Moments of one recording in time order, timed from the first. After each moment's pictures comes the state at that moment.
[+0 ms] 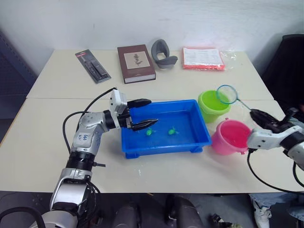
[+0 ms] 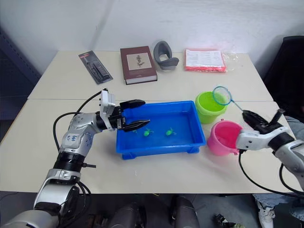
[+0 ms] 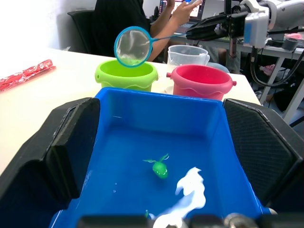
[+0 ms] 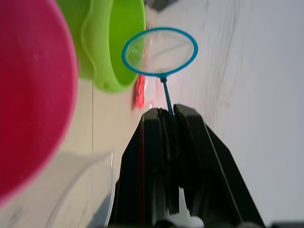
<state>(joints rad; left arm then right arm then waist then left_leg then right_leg) -0.66 0.35 0.00 0.36 -0.40 0.09 -1.12 0.00 -1.06 -0.24 0.09 -0.55 -0.49 0.16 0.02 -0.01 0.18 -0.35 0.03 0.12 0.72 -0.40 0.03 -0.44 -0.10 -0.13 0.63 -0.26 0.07</state>
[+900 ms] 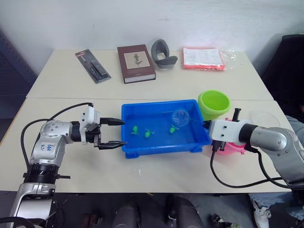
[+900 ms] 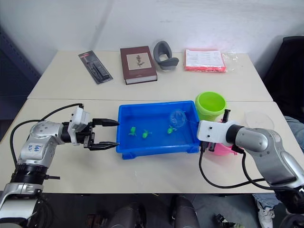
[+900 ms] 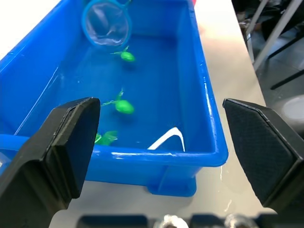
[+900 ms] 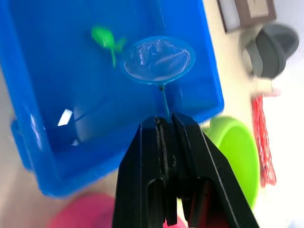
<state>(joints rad) -0.46 0.68 0.04 0.25 -0.39 0.11 -1.32 -0.29 -0.98 0.14 -0.31 -0.12 0.20 0.78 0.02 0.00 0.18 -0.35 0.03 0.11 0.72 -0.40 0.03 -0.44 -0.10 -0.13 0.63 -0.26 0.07</state>
